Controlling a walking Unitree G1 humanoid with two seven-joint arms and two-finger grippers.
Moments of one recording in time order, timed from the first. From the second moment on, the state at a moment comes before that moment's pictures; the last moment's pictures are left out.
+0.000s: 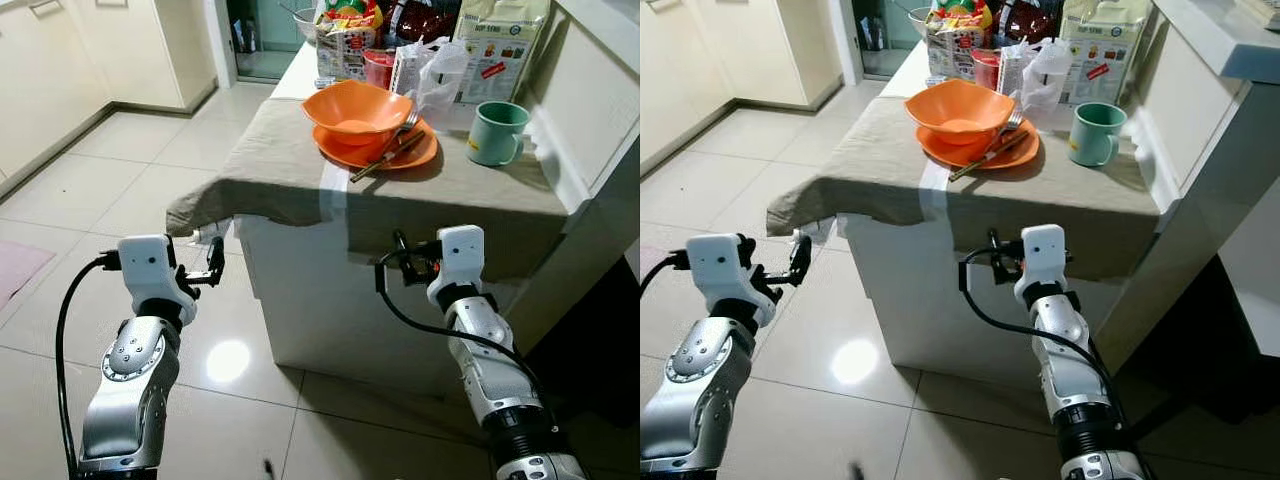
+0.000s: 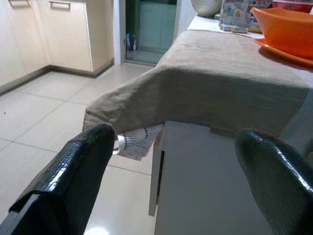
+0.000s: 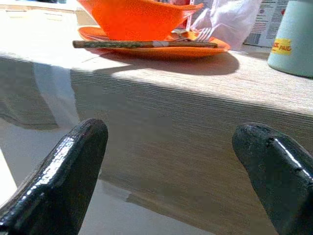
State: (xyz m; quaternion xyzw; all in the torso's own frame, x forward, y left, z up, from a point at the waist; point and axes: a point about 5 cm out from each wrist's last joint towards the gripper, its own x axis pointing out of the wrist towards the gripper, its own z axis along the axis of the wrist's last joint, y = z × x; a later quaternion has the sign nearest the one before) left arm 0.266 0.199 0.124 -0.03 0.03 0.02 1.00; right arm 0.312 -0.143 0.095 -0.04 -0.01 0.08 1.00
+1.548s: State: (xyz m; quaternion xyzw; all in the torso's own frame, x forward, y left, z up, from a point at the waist) left arm 0.268 0.190 0.126 -0.04 0.01 0.03 1.00; right arm 0.319 -0.133 0.094 -0.06 0.00 0.12 0.99
